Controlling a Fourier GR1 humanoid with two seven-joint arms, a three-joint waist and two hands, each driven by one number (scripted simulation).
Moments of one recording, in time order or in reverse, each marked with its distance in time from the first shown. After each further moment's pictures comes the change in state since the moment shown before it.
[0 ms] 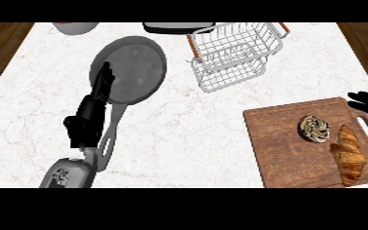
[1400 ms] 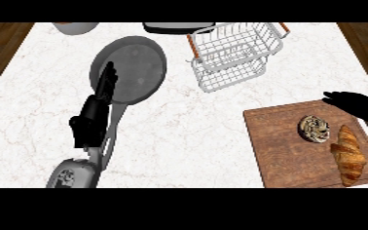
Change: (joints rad) left arm 0.004 -0.067 0.035 -0.016 -0.073 -0.041 0.019; right arm -0.135 0.158 0.077 0.302 0.202 -0.080 -0.089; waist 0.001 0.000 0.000
